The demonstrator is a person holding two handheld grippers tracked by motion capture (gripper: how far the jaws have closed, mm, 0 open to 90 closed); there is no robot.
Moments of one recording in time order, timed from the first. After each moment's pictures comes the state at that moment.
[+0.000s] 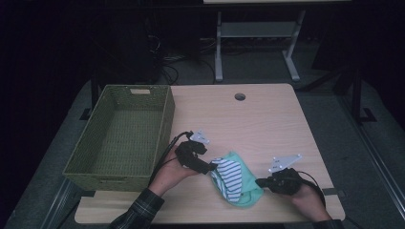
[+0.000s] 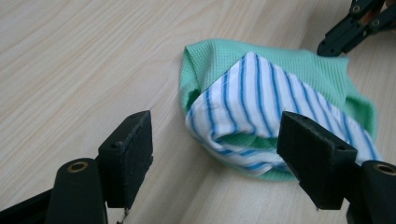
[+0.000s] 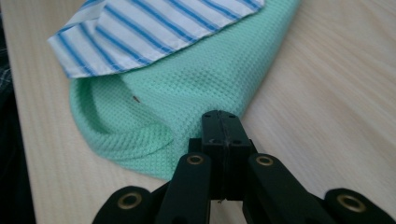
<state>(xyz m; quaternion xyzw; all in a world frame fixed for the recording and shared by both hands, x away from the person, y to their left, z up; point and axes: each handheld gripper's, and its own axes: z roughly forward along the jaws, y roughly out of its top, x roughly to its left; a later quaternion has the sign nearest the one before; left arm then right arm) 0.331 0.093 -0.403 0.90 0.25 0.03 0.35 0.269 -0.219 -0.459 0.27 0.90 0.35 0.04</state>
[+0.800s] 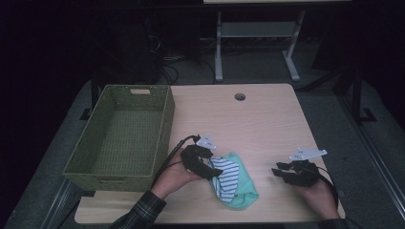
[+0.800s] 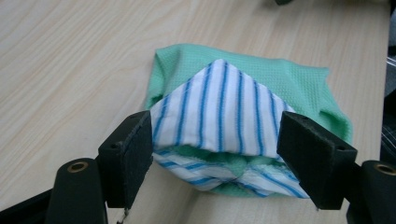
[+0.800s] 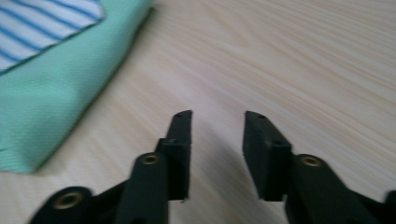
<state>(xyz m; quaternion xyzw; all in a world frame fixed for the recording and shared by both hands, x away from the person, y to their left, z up) 0.318 0.076 -0.403 0.92 0.20 0.02 0.35 0.283 -0.277 -0.460 0.41 0.83 0.37 0.13</state>
